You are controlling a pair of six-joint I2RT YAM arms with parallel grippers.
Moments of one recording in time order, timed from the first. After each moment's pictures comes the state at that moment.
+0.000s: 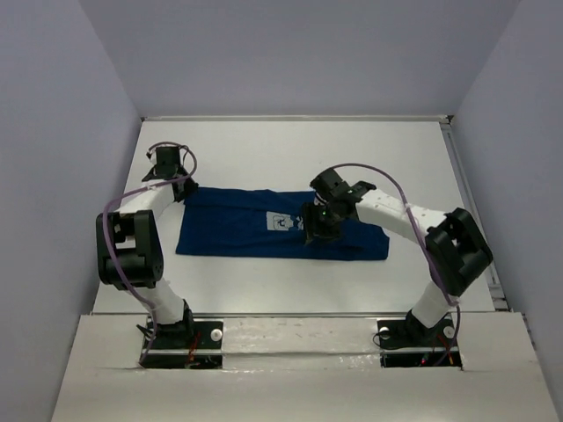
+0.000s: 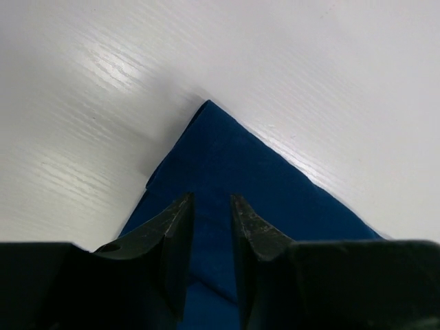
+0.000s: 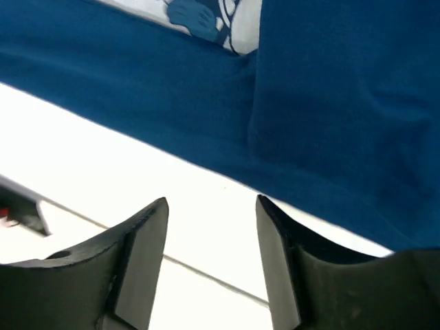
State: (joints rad) left arm 0.05 1.68 1.06 -0.25 -0.11 -0.56; right arm 0.69 1.72 1.18 -0.65 -0.20 0.57
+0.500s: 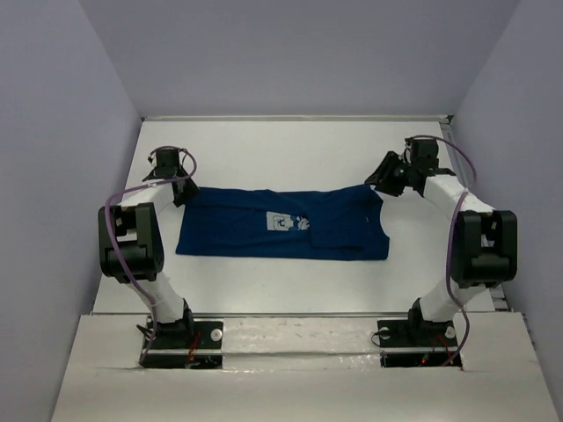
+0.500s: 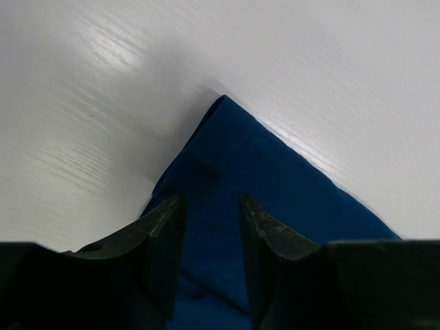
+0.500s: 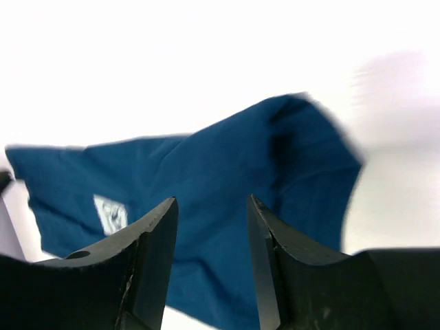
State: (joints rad) left arm 0.07 1.70 1.05 -0.24 -0.08 -0.55; right arm 0.04 1.61 1.12 -0.32 -0.36 0.53
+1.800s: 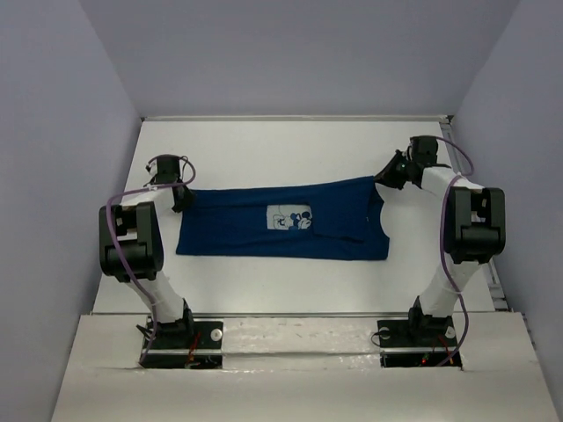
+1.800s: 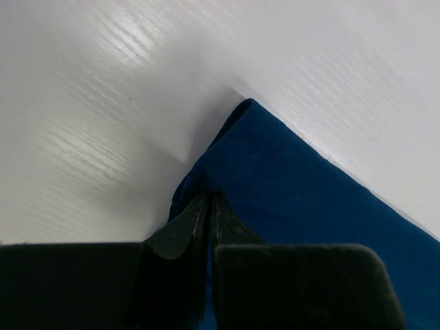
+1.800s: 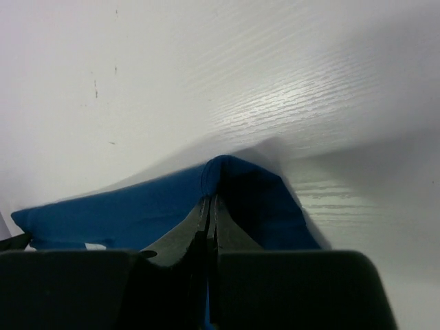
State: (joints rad) left arm 0.08 1.74 0.99 -0.21 -0.13 -0.57; right arm -0.07 1.87 1.22 -0.17 -0.37 0.60
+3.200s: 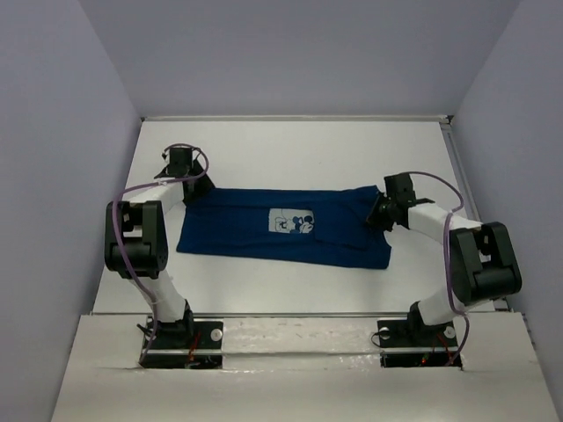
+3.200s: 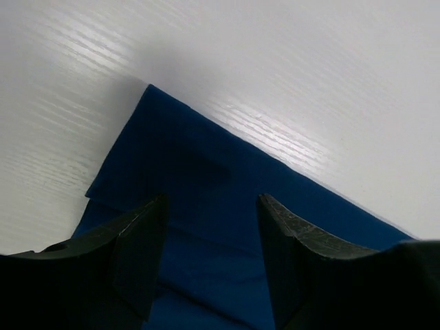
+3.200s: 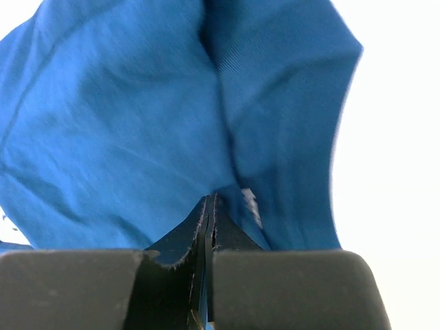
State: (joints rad) left arm -0.02 1.74 1.07 -0.21 -0.05 -0.58; right arm 0.17 1.56 0.79 -0.20 -0.08 0.65
